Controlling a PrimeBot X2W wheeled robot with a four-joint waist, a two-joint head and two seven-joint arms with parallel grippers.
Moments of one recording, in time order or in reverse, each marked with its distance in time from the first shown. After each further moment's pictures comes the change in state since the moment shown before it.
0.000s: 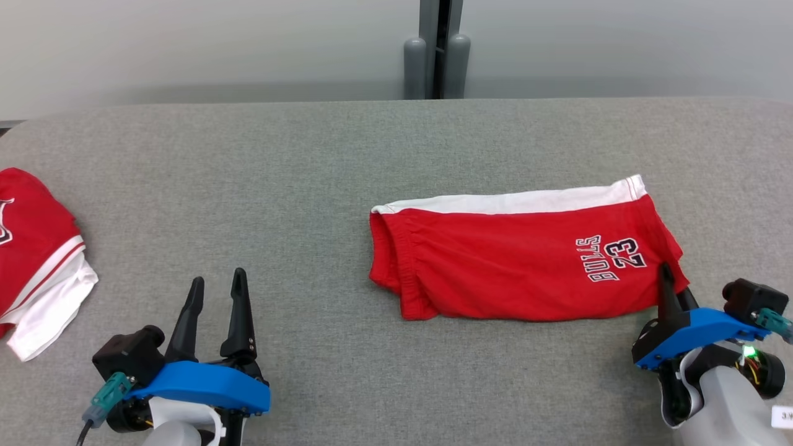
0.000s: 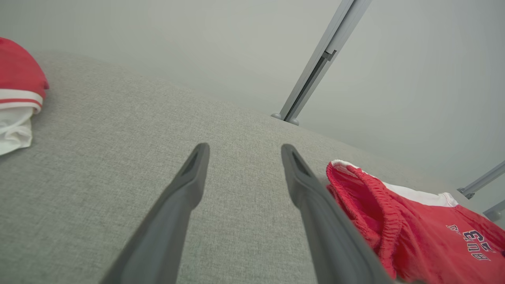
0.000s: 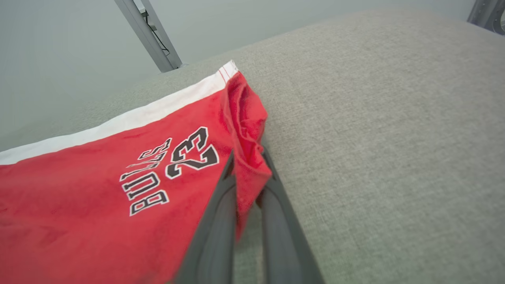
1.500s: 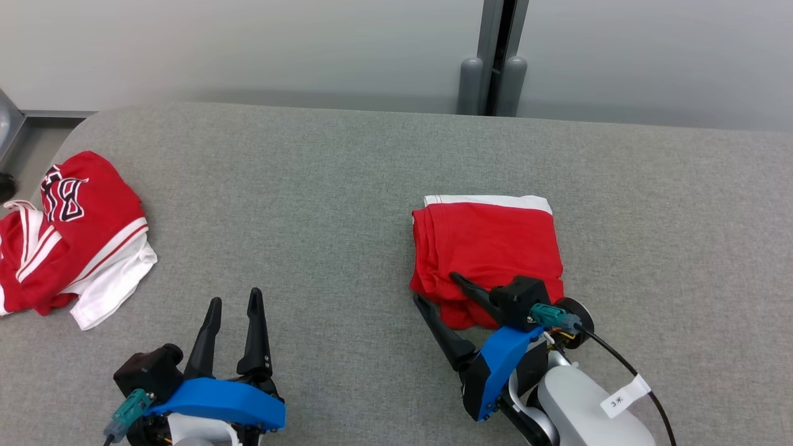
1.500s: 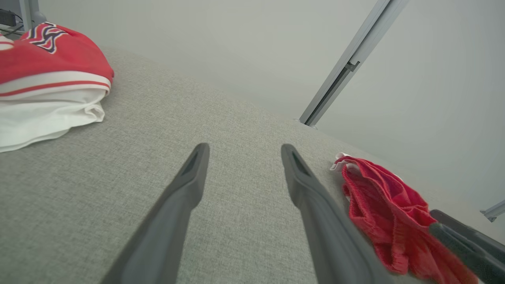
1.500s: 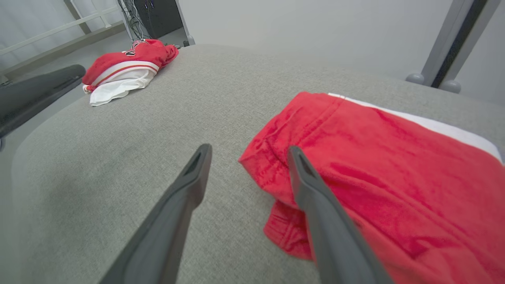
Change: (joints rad) left arm 0.042 -0.083 0.047 0.055 0.053 -0.053 0.000; right arm 0.030 0.038 0.769 -0.332 0.090 0.000 0.172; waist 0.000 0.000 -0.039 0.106
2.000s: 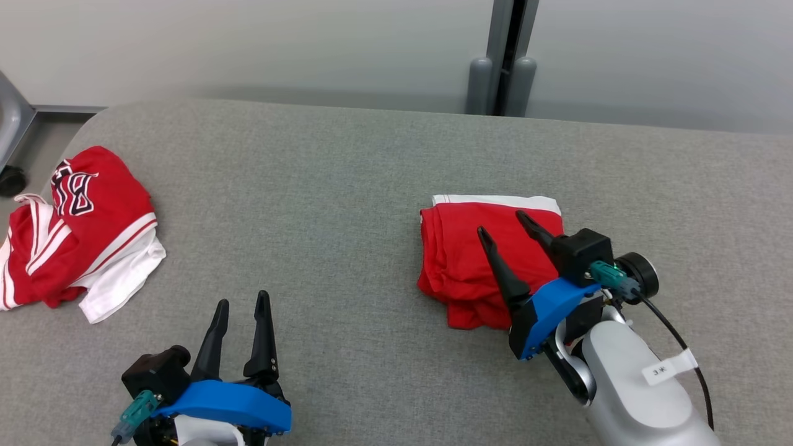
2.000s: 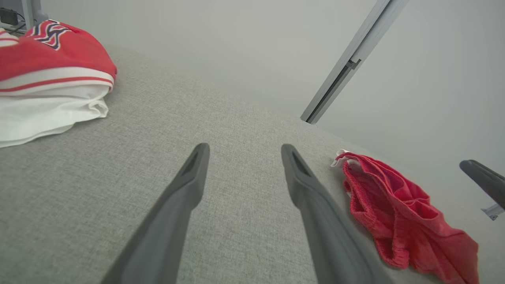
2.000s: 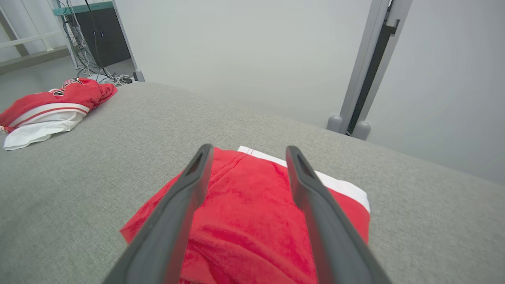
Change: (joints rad) left arm 0.002 -0.008 -0.007 0.007 0.010 -0.005 0.000; right arm -0.047 -0.001 -0.245 0.013 -0.175 0.000 -0.073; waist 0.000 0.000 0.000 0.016
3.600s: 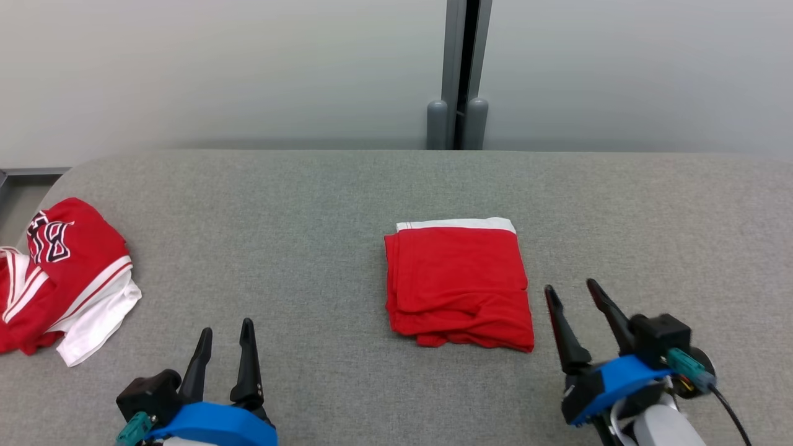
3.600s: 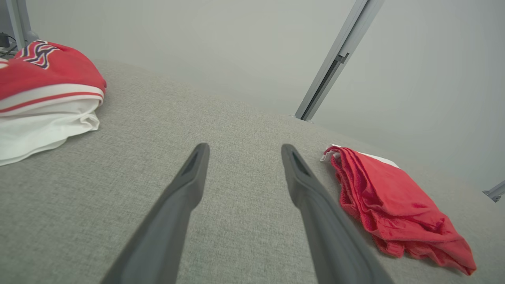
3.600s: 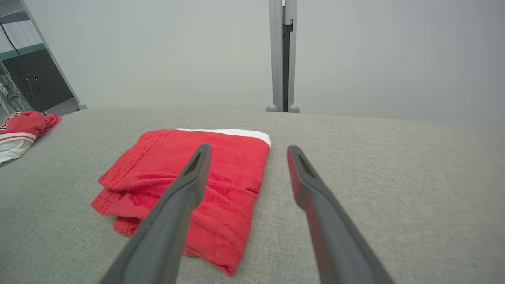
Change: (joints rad) left arm 0.038 -0.014 0.063 0.072 0.089 -0.022 -0.001; right arm 0.252 0.000 -0.183 -0.085 0.001 0.000 -0.102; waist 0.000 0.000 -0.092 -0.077
